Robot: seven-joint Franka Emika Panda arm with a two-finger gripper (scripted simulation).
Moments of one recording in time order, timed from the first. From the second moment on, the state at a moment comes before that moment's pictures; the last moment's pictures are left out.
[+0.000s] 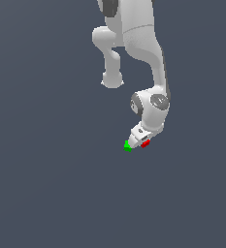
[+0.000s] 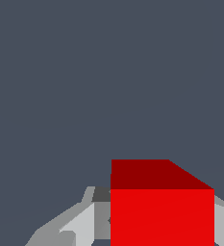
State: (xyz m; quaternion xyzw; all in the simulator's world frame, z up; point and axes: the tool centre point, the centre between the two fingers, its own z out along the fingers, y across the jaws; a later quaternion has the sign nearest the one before) arm -0.043 0.169 0.020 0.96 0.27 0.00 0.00
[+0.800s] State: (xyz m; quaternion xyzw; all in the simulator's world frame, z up) arm -0.044 0.169 0.088 0.96 0.27 0.00 0.00
